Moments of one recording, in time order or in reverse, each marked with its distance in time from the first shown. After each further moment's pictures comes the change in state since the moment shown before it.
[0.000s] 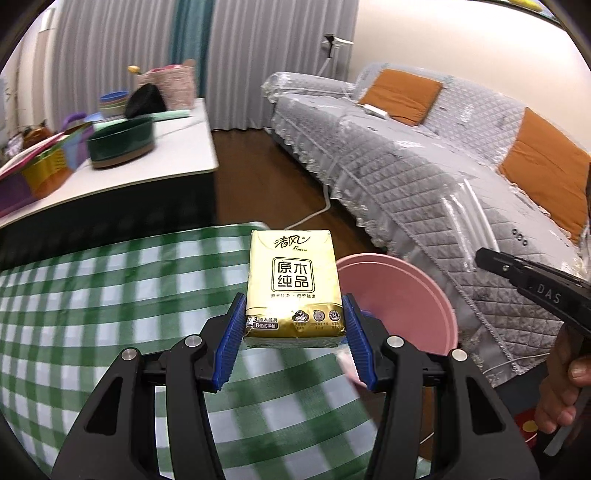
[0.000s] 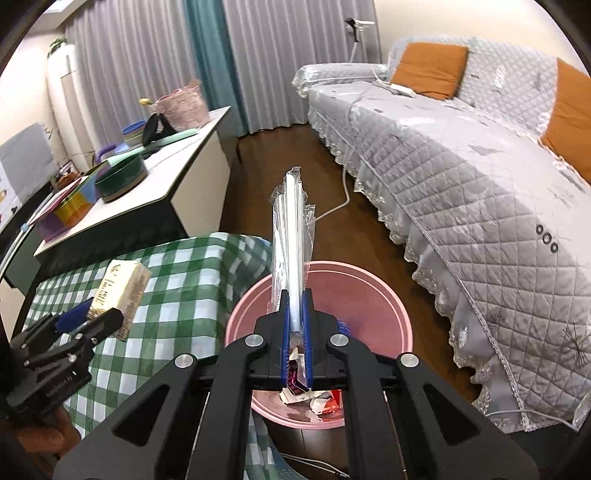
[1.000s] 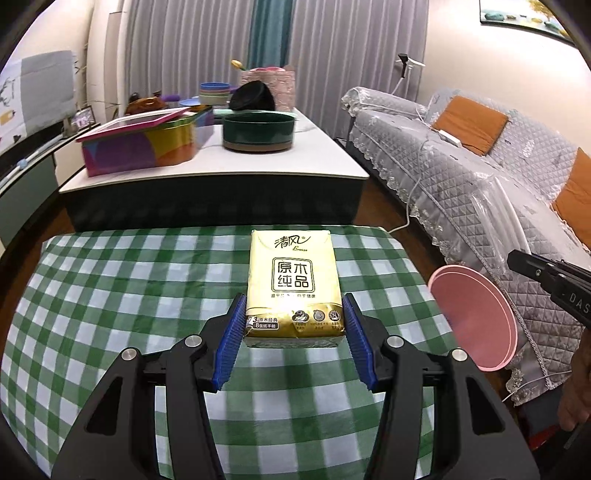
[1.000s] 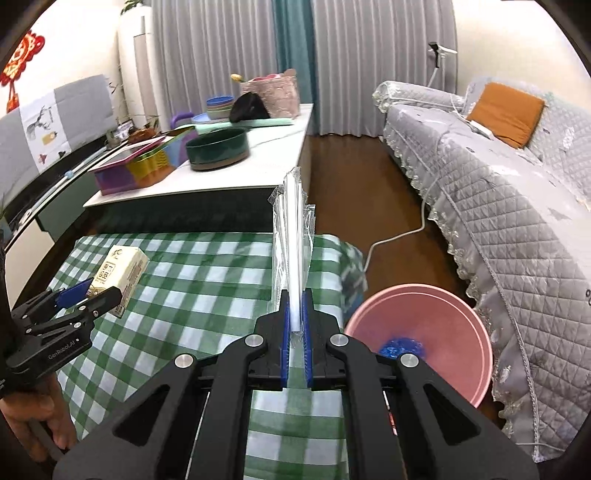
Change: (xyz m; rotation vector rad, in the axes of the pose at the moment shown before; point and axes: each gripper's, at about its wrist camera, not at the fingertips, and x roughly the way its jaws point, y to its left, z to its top) left arm -0.070 0.133 -0.025 -0.141 -0.039 0.221; right arm -0.009 0.142 -0.010 -0.222 -0.019 0.141
